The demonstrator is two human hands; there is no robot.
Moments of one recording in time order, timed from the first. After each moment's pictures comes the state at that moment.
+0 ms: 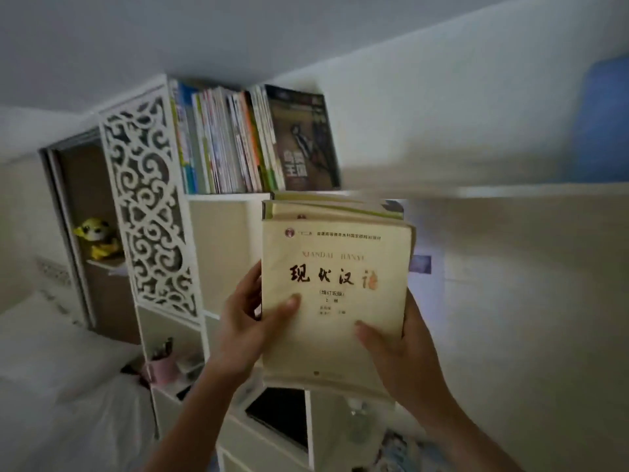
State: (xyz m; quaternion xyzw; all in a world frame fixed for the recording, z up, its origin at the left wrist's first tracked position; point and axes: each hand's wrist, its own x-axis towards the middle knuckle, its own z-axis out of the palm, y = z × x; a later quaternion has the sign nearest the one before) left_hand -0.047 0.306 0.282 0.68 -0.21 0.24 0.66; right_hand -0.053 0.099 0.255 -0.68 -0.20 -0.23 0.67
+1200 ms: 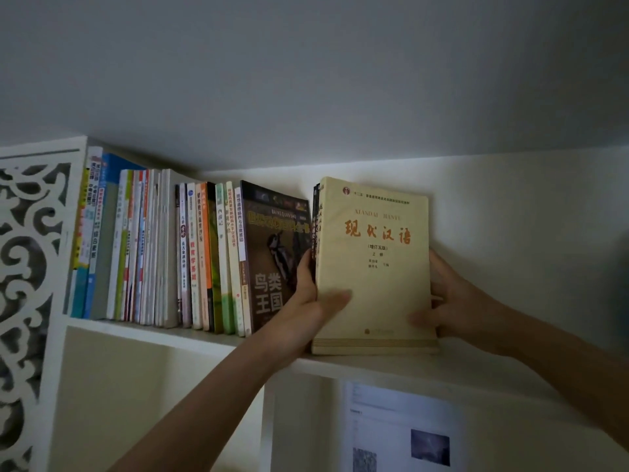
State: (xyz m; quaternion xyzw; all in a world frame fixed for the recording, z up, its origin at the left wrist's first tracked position) left_hand 0.216 0.272 0.481 0.66 -0.37 0.05 0.66; right_hand 0.179 0.021 0.510 -0.82 -0.22 -0.16 0.50
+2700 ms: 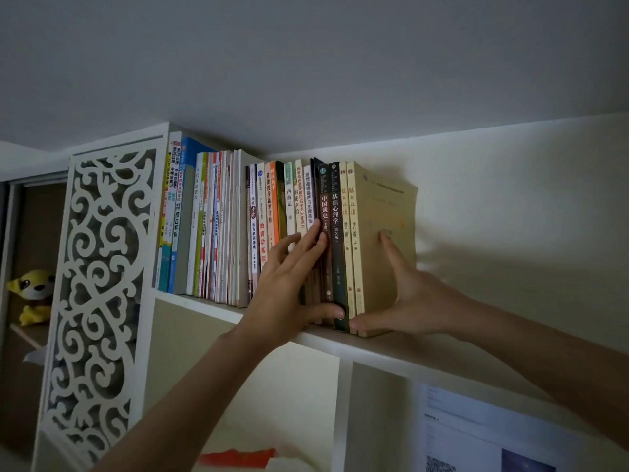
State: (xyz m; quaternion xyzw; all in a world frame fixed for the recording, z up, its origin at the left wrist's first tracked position) left_hand 0.260 0.380 0.462 0.80 -0.28 0.49 0.19; right_hand 0.231 0.164 0.507 -0.93 -0.21 -0.18 0.22
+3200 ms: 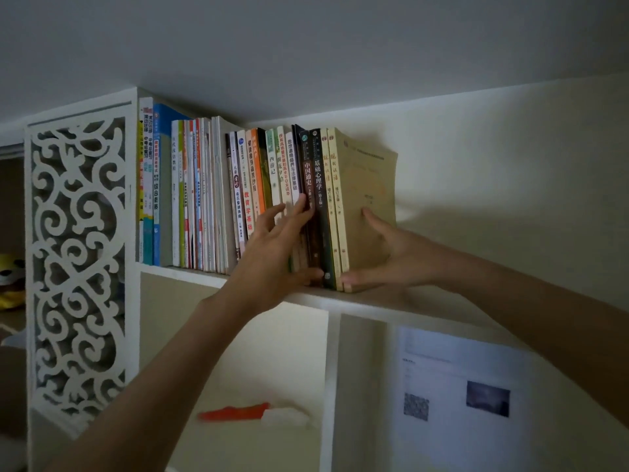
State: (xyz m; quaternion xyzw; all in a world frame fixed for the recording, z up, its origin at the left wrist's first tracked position) left_hand 0.230 0.381 0.466 0.84 -0.27 0.43 0.19; right_hand 0.207 0.161 0.513 -0.94 -0.20 -0.15 0.24
